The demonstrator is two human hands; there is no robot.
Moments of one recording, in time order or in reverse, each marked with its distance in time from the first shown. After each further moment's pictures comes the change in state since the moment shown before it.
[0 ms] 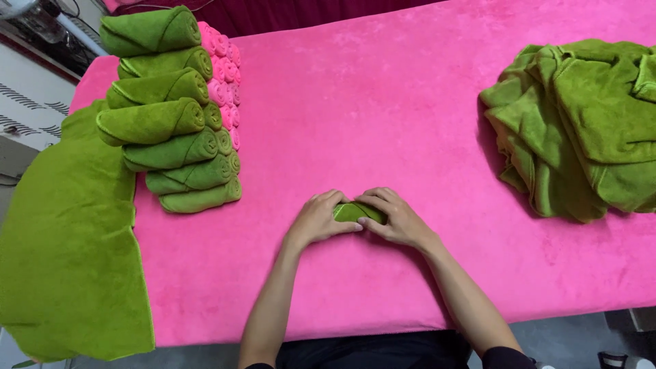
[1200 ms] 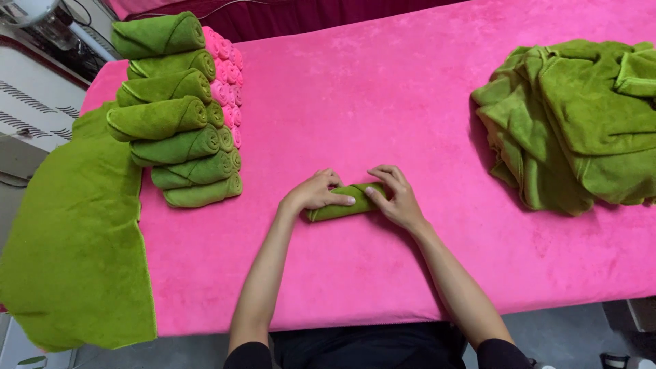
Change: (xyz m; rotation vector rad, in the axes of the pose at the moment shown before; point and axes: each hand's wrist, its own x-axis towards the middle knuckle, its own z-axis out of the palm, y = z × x) left_hand 0.053 -0.035 -0.011 -0.094 -0.202 -0.158; right_hand -0.001 0.027 0.005 0.097 0.324 0.104
